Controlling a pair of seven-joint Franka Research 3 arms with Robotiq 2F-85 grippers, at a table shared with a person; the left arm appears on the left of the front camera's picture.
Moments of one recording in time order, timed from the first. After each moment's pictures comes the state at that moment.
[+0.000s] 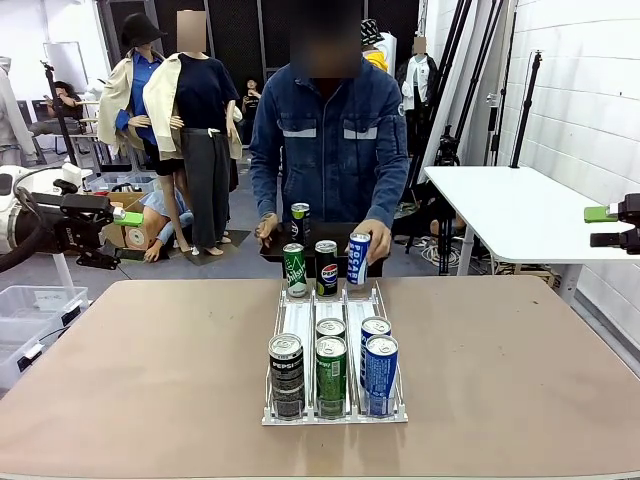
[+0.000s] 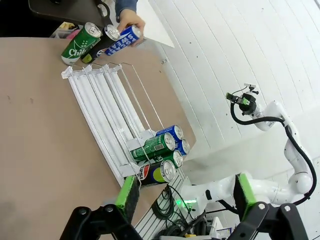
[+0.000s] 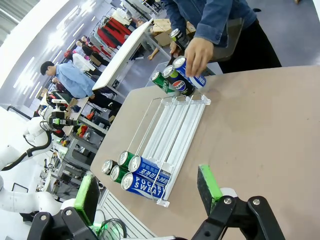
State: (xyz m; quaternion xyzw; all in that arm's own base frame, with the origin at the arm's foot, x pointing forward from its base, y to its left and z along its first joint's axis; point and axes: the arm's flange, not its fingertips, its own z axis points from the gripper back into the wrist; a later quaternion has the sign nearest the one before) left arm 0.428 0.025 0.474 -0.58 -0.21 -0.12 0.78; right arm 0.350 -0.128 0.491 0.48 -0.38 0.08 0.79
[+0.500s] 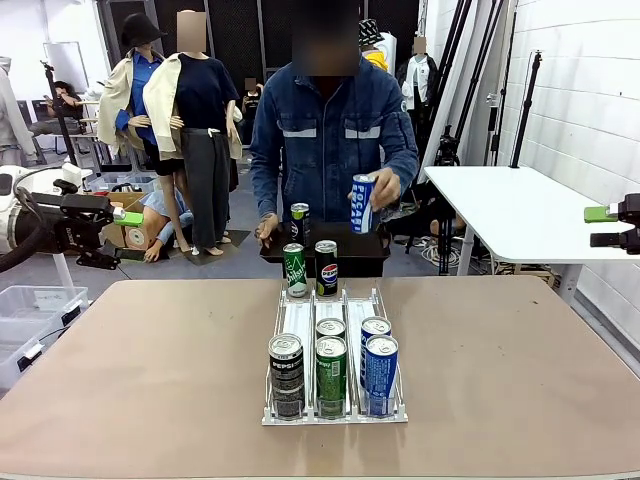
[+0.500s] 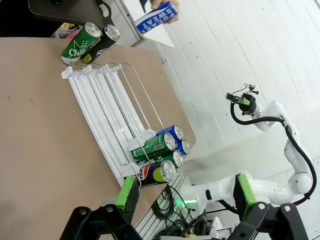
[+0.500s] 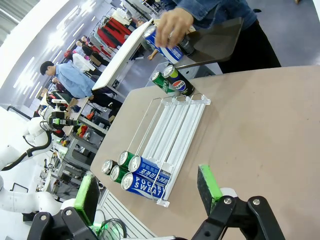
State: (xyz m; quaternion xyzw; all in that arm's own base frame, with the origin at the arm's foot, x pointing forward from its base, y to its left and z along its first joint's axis) left arm 0.428 0.025 0.474 -0.58 -0.21 -0.12 0.78; right arm 0.350 -0.128 0.491 0.48 -0.38 0.08 0.79
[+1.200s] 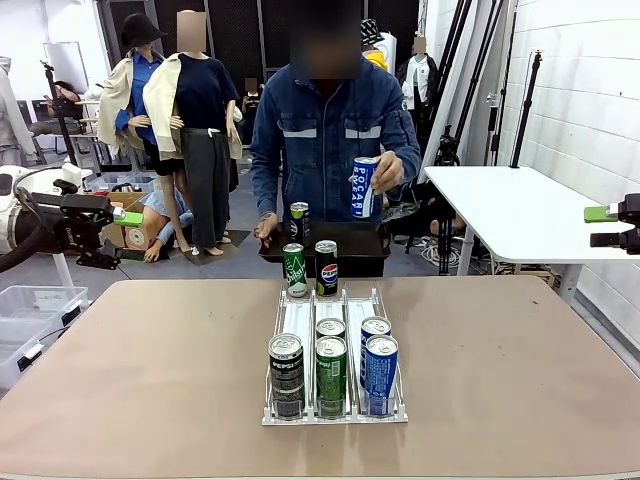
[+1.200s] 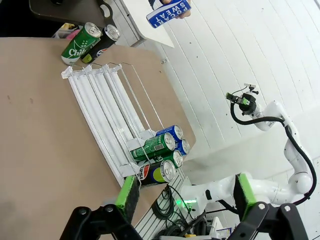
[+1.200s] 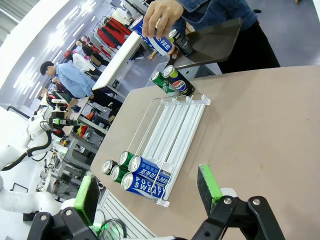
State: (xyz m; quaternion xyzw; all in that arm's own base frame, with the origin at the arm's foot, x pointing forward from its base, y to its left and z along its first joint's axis) left arm 0.428 0.025 0.474 -0.58 -0.21 -0.12 0.78; right arm 0.350 -0.128 0.491 0.48 -0.38 0.08 0.79
